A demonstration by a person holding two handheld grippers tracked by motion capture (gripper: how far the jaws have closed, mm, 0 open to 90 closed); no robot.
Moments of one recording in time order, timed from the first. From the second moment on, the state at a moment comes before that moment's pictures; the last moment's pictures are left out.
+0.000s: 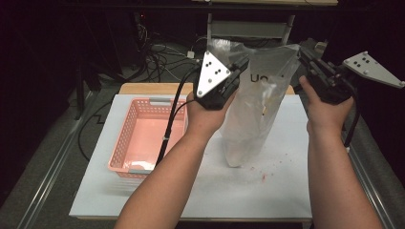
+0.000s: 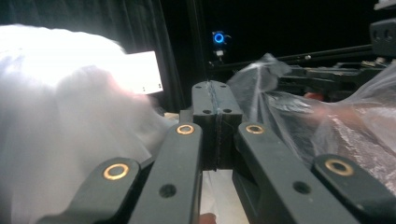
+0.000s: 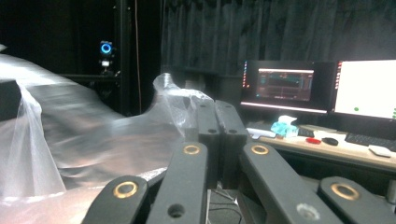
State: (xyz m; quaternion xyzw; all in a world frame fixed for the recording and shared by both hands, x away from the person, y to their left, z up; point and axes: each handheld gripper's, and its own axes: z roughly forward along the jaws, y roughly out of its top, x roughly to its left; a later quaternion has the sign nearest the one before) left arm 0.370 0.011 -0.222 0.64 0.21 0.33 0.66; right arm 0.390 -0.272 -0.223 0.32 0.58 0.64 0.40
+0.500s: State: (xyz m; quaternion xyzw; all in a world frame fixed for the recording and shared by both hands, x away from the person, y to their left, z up) left arm 0.399 0.007 -0.265 0.68 0.24 0.30 0.63; right arm 0.398 -0.285 -0.260 0.34 0.60 0.61 0.39
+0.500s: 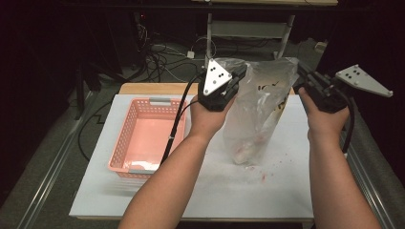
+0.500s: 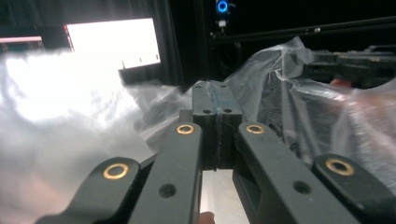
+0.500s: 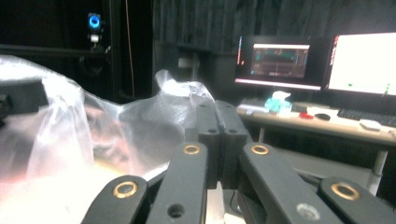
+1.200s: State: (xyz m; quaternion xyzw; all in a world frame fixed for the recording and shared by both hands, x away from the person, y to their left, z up) left arm 0.343 0.074 -0.305 0.71 0.27 0.26 0.60; right arm 0.357 -0.296 -0.280 0.32 0.62 0.61 0.37
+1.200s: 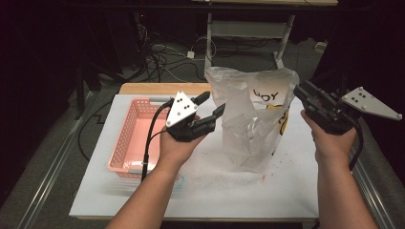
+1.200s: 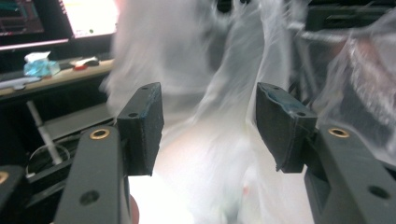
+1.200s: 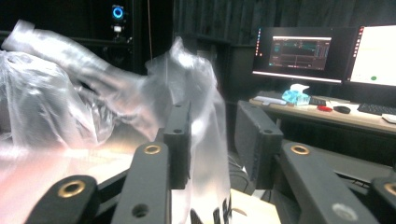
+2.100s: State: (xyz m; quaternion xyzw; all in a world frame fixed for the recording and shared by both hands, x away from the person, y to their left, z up) left arm 0.307 0.123 -0.392 0.74 0.35 0.20 0.54; right arm 0.314 -0.317 -0.386 0.36 0.68 0.55 0.31
